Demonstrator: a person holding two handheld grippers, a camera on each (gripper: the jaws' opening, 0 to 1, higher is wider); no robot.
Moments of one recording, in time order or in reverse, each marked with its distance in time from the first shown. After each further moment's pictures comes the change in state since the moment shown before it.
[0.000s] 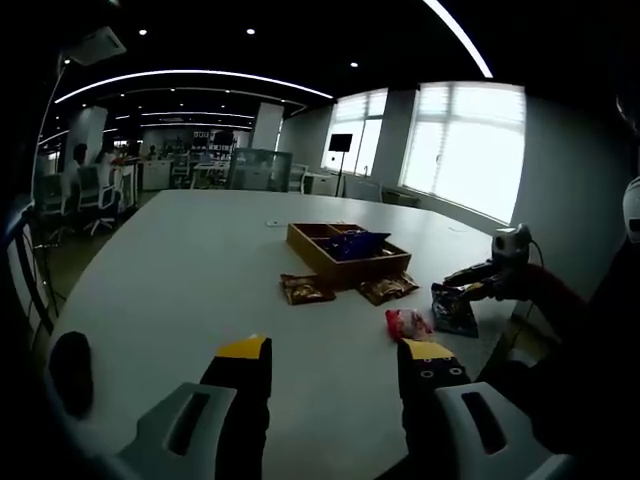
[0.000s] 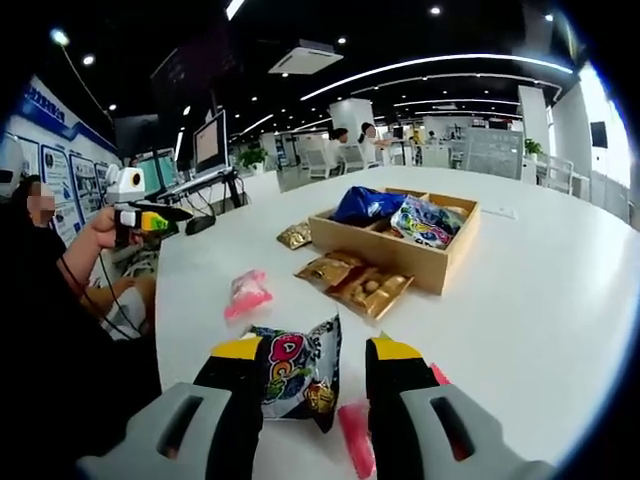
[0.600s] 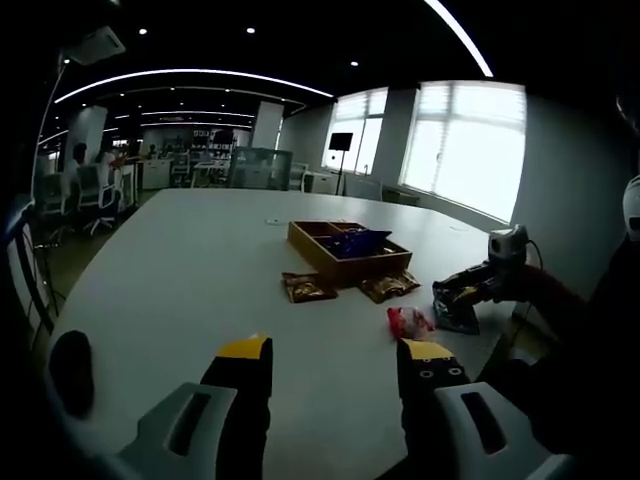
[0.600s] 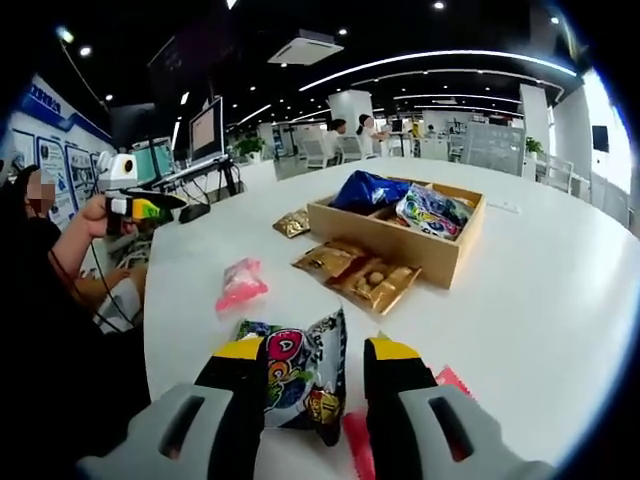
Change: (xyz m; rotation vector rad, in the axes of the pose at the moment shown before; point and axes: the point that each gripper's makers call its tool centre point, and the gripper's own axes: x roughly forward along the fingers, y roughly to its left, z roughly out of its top) left arm 0.000 0.003 -0.002 0.000 0.006 -0.001; right arm 0.017 0.005 -0.011 -0.027 0.055 -0.024
